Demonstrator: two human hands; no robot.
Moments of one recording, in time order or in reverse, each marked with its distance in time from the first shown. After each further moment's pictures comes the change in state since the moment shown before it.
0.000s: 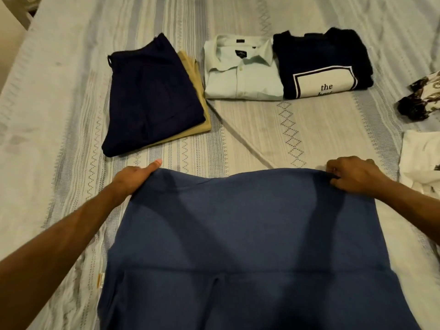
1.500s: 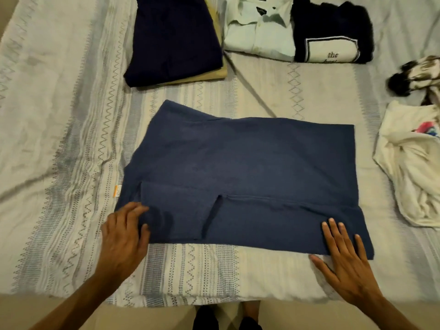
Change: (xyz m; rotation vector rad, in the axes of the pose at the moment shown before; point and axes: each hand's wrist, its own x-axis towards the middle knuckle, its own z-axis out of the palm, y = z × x) left_hand -0.268 -0.231 0.124 0.357 0.463 0.543; right_hand -0.311 -0.046 0.234 0.032 0.113 -0.012
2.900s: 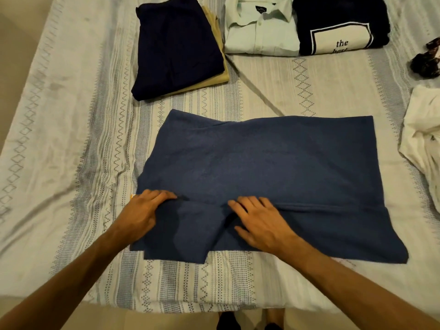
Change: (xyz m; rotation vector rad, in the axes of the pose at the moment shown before) left_hand 0.101 -0.027 -0.018 0.011 -0.379 0.313; right_hand 0.115 -0.212 -0.046 0.050 0.288 -0.634
